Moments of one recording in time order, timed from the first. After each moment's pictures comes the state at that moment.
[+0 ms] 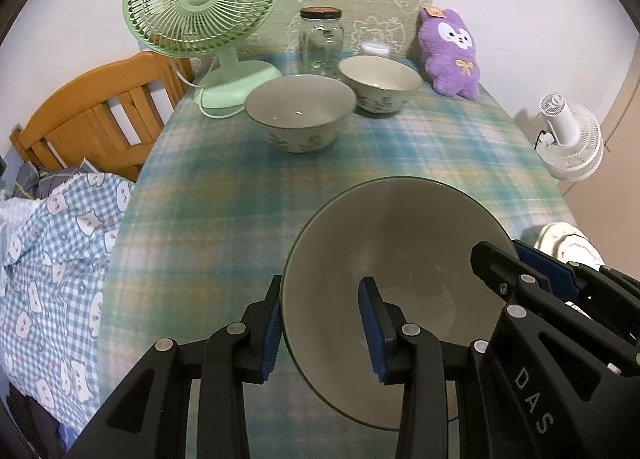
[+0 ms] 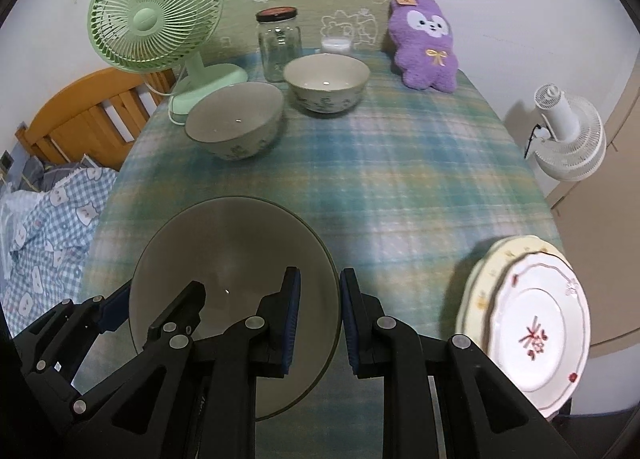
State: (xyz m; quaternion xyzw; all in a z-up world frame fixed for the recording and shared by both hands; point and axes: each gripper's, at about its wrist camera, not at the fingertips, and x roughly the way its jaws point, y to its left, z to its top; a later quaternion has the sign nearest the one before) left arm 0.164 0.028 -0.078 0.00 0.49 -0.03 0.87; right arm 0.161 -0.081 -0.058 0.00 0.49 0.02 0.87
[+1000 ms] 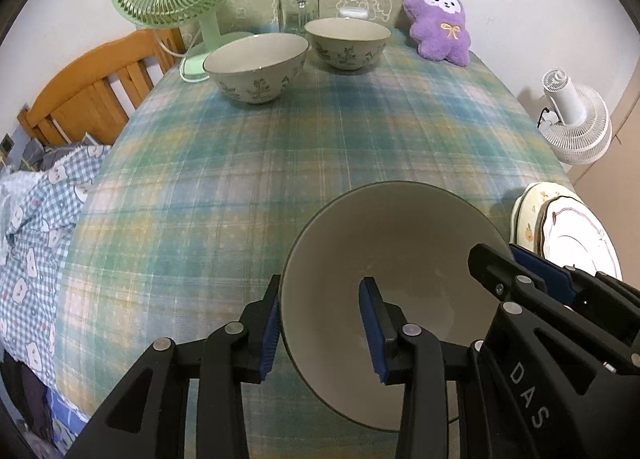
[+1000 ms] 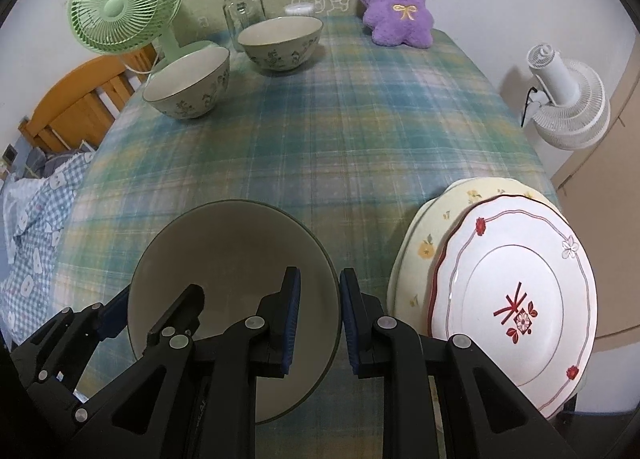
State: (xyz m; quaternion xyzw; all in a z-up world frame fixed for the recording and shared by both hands) left arm 0.140 -0.041 -0.111 -0.01 0.52 0.00 0.86; right arm 0.142 -0.151 -0.100 0.01 0.52 0.04 0.85
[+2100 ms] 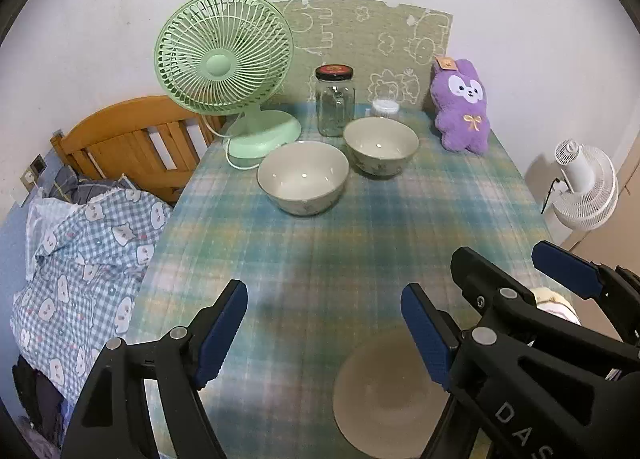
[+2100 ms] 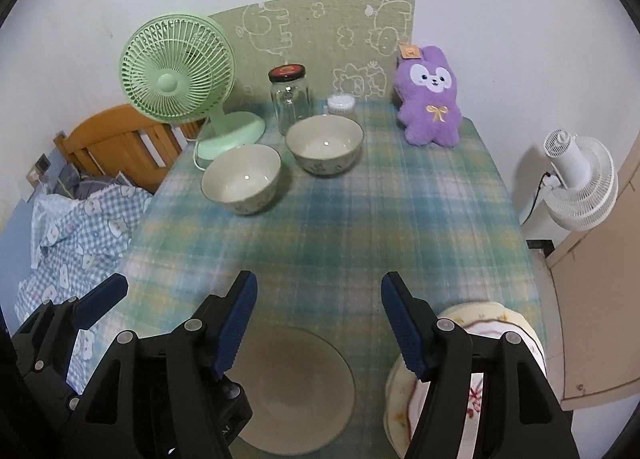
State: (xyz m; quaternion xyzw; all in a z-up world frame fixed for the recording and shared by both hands) left arm 0.174 -0.017 -0.007 -0.01 0.44 0.05 0.89; right arm 0.180 -0.124 0.010 0.00 0.44 0.09 0.89
